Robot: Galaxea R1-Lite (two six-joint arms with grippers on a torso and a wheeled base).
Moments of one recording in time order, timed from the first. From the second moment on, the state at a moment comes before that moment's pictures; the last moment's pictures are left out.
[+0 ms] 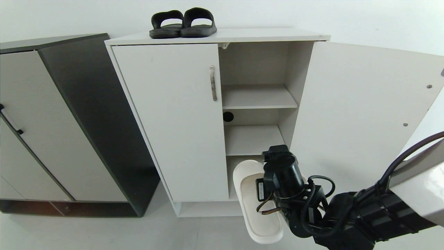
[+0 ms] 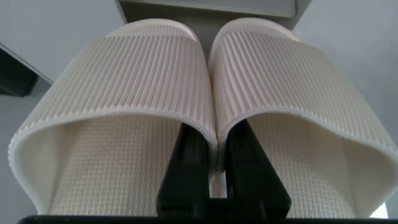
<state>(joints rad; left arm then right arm) -0.01 0.00 0.00 0.00 0.00 0.01 0.87 2.02 -0.93 -0.63 -0.67 0.31</state>
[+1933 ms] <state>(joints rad) 0.00 0.00 0.00 0.00 0.00 0.00 0.82 2.26 -0.89 -1.32 -0.77 0.03</state>
